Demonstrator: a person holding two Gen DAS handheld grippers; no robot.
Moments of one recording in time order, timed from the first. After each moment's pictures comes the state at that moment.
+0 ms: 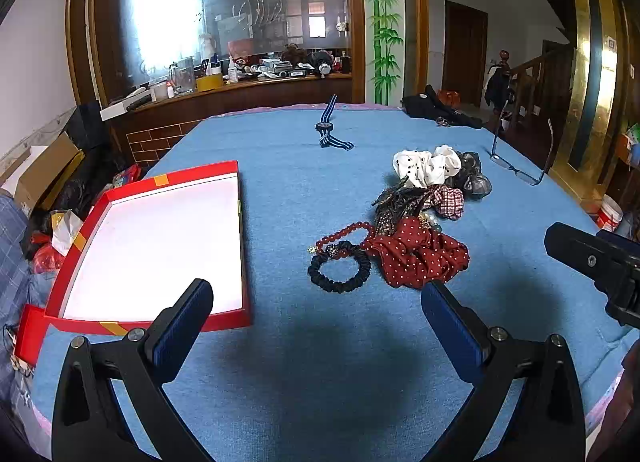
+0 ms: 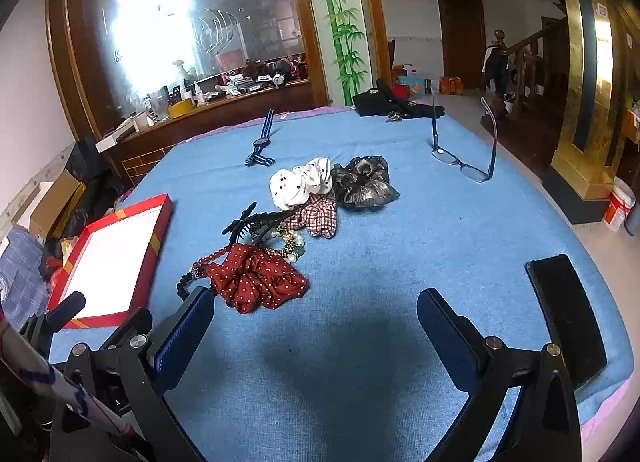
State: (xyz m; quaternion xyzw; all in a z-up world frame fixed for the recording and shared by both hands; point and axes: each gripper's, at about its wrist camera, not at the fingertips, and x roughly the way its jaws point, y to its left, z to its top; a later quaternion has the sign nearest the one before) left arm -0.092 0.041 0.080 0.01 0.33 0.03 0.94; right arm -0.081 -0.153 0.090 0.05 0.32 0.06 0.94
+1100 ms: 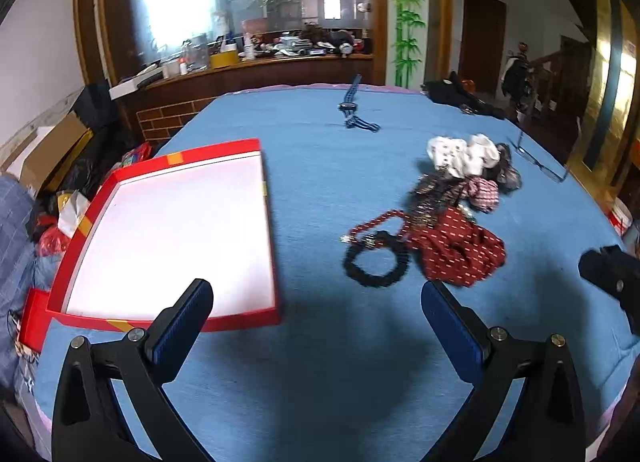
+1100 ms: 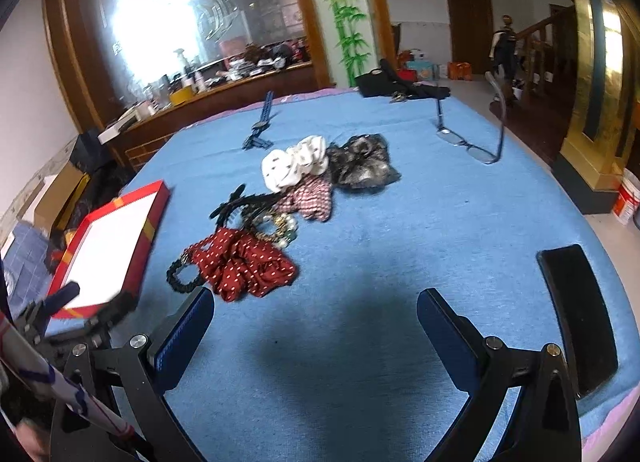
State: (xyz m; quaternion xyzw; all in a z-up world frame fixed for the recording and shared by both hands) left arm -0.072 0.073 0.070 0.00 0.36 0.05 0.93; right arm -0.065 -0.164 0.071 0.05 0.36 0.09 0.93
